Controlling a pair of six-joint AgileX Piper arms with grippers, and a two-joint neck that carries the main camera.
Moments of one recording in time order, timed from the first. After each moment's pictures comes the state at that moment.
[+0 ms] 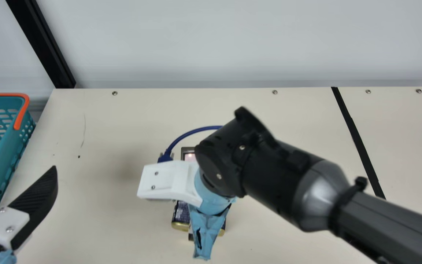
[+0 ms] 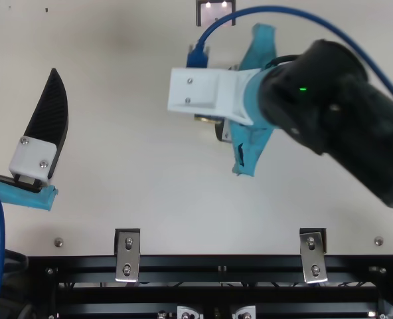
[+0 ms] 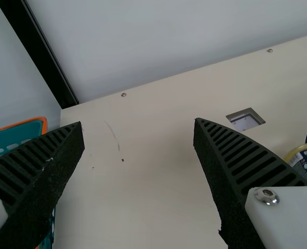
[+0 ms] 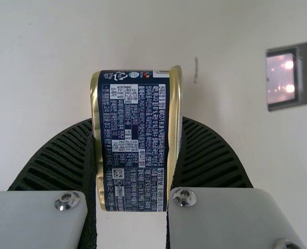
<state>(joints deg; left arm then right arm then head) -14.7 38.3 -25.7 3.0 16.8 3.3 41.7 101.3 -76.6 3.1 55.1 -40.0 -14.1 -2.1</state>
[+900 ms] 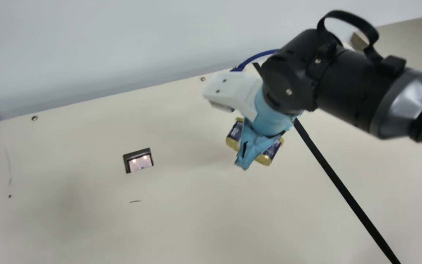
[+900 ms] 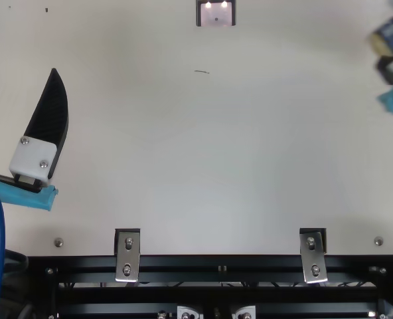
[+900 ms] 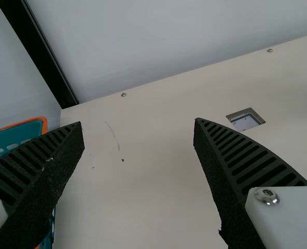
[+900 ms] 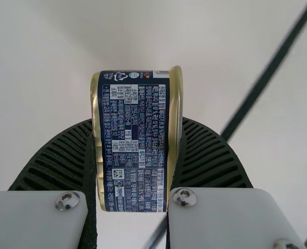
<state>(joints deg) -14.7 38.3 -25.7 3.0 16.8 3.3 13.3 86.0 -68.0 -12.2 58.1 -19.0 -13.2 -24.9</state>
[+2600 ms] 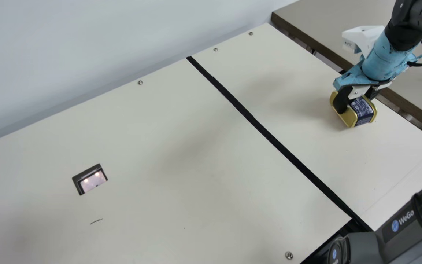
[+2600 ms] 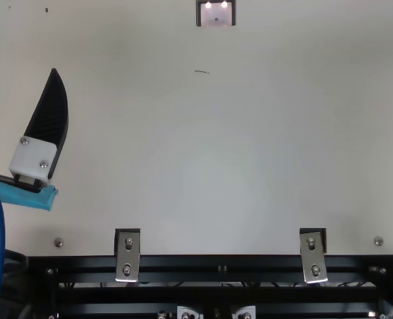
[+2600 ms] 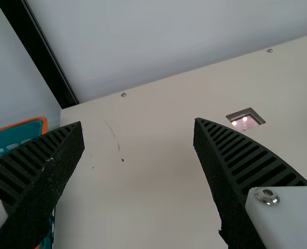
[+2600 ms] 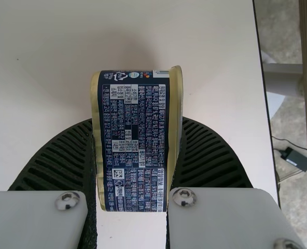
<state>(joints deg) -14.7 38.3 -25.7 3.0 16.8 3.3 -50.2 103.2 -77.6 -3.5 57.0 -32.2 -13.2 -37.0</state>
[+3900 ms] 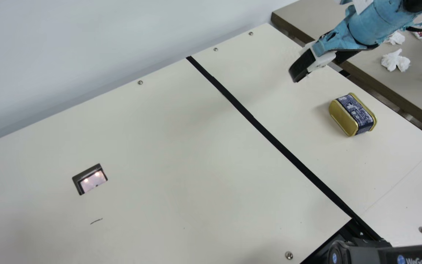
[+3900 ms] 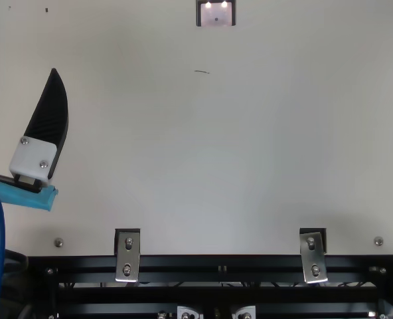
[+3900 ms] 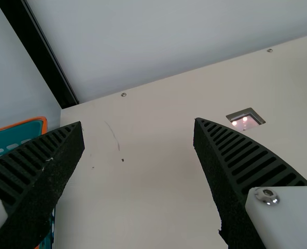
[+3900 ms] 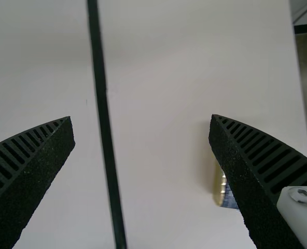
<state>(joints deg) -14.7 38.3 -25.7 3.0 16.8 3.3 -42.6 82.9 -78.4 16.5 69.1 -38.4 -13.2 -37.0</state>
